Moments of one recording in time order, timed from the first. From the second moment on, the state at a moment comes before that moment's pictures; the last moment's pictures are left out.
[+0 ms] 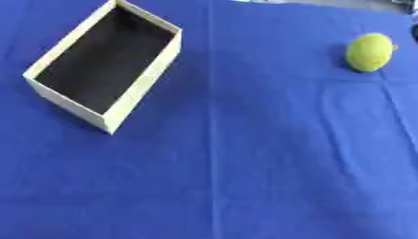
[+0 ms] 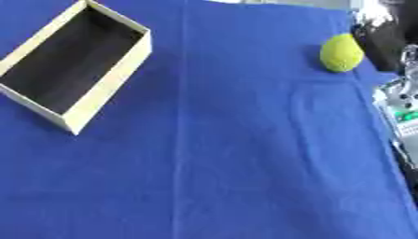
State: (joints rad) left arm -0.30 0.51 0.32 -1.99 -0.05 -0.43 0.60; right arm -0.29 -0.66 -0.18 -1.98 0.17 -0.24 -0.45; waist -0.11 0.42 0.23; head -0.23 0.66
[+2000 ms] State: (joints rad) left arm -0.32 0.61 0.31 -1.99 -0.07 -0.45 0.68; right arm -0.24 -1.03 -0.07 -1.72 0.47 0.13 -0.08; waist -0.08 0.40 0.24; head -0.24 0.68
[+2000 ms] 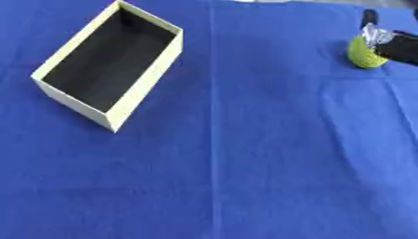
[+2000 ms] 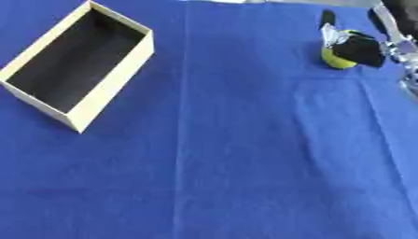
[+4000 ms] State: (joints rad) left arm -0.32 0.64 0.29 -1.99 -0.08 -0.46 0.68; right arm -0.61 -1.08 -0.02 -1.21 0.58 0.02 0.55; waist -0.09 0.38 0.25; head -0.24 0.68
